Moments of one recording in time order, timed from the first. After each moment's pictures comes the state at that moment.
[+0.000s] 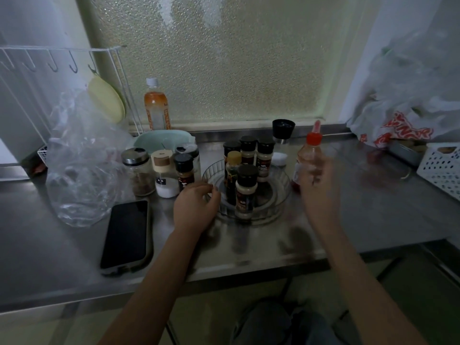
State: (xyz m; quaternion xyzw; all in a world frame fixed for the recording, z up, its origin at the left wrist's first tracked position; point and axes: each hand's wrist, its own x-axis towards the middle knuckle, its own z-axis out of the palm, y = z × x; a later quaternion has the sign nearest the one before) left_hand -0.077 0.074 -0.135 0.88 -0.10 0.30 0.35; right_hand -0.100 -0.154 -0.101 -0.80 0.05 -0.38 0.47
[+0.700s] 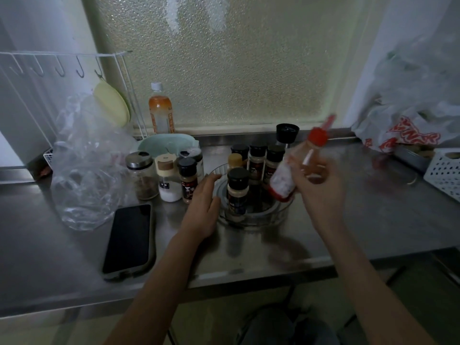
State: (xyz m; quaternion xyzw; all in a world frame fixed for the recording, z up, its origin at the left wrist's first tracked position) left_hand -0.070 0.077 -0.139 0.86 -0.20 0.19 0.43; right_hand -0.092 -0.148 -0.090 -0.76 0.07 -0.38 0.53
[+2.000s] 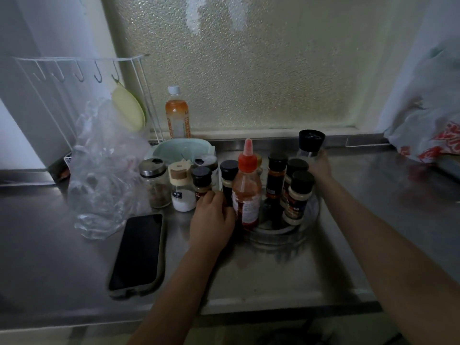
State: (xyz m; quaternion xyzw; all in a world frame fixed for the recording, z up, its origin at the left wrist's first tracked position) left_hand -0.060 0.072 -0.142 0.90 -0.05 0.28 0.32; right_hand 0.086 -0.174 -0.111 -0.76 0.14 -0.18 0.61
